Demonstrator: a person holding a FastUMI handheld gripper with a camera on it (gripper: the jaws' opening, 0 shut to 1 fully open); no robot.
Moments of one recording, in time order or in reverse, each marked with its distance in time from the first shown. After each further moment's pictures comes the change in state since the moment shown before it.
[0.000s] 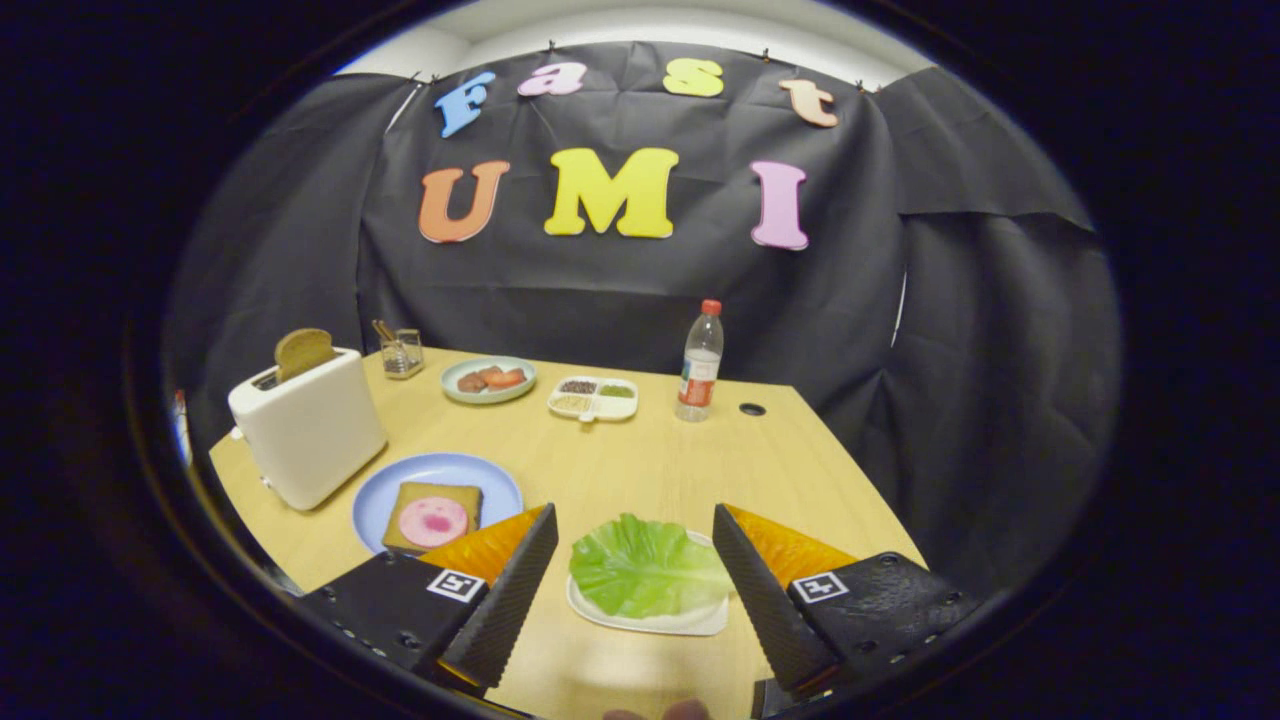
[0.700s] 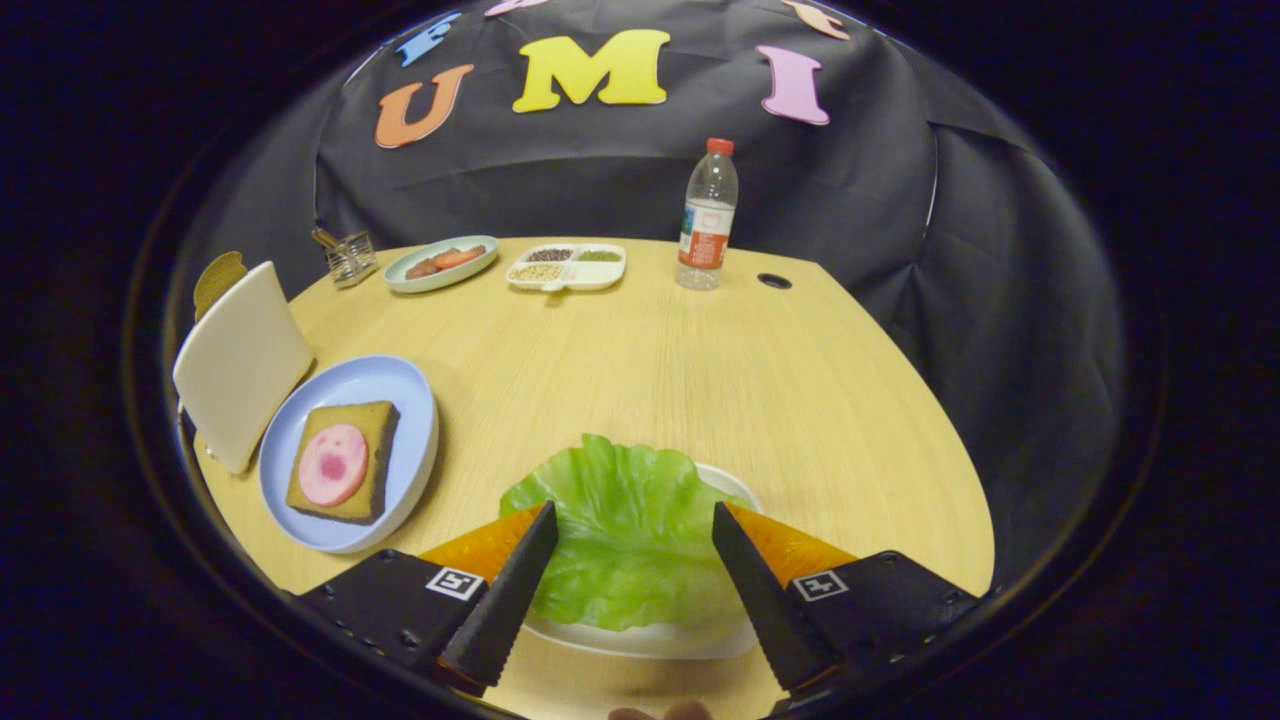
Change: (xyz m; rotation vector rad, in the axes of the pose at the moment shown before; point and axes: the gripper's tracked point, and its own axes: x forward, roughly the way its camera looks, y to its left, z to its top) arm 0.096 -0.006 -0.092 0.050 0.354 0.001
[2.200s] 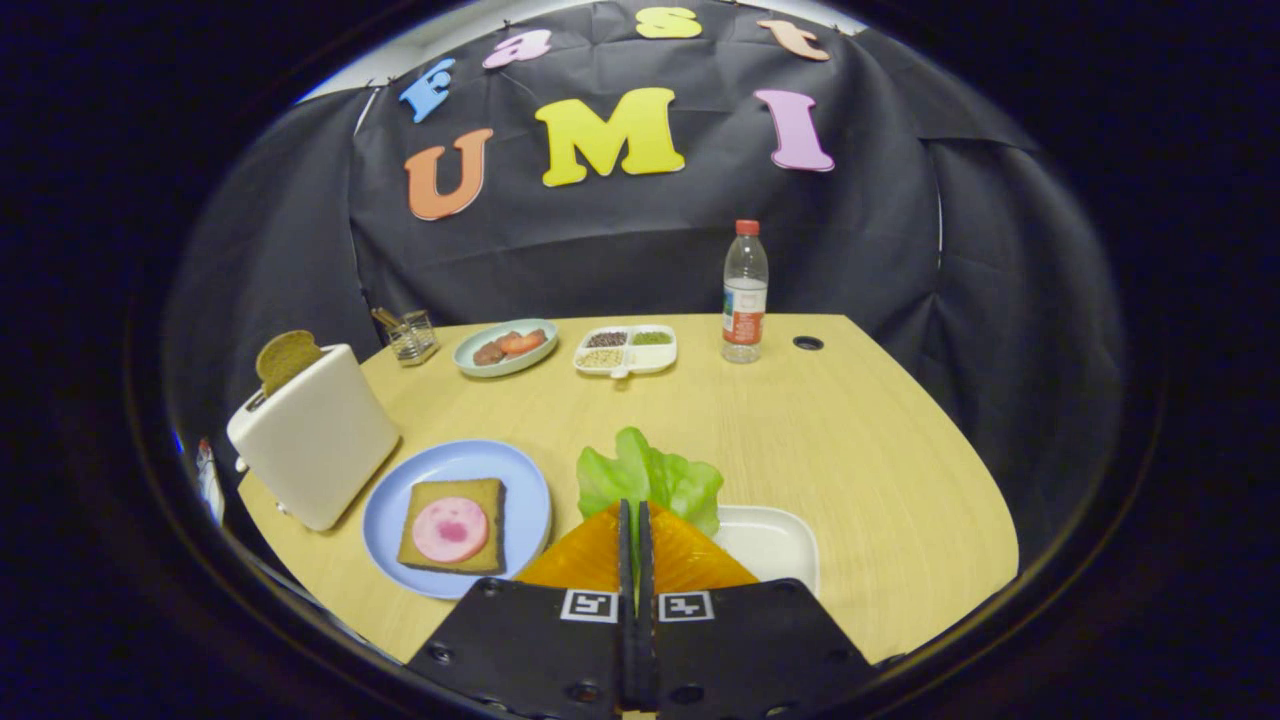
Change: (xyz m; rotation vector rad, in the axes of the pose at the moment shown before) arm -0.080 0.063 0.061 0.049 -0.255 0.147
